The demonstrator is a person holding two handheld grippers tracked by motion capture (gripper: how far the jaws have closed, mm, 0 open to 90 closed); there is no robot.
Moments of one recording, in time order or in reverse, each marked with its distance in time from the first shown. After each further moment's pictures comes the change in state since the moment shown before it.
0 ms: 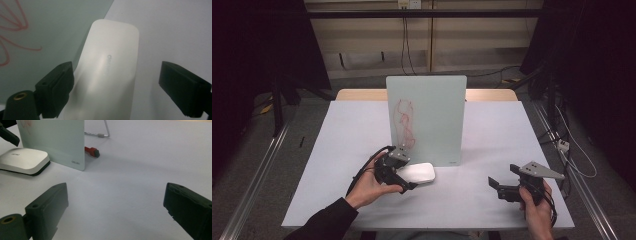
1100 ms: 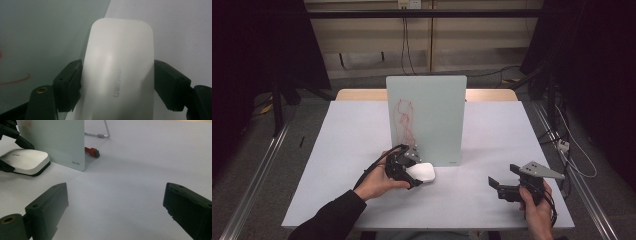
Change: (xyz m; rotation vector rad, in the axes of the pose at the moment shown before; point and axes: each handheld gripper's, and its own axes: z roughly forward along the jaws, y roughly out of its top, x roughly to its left) left arm 0.005 0.018 0.028 0.107 0.004 0.109; right arm 0.000 0.000 0.000 -0.001 0.001 0.002
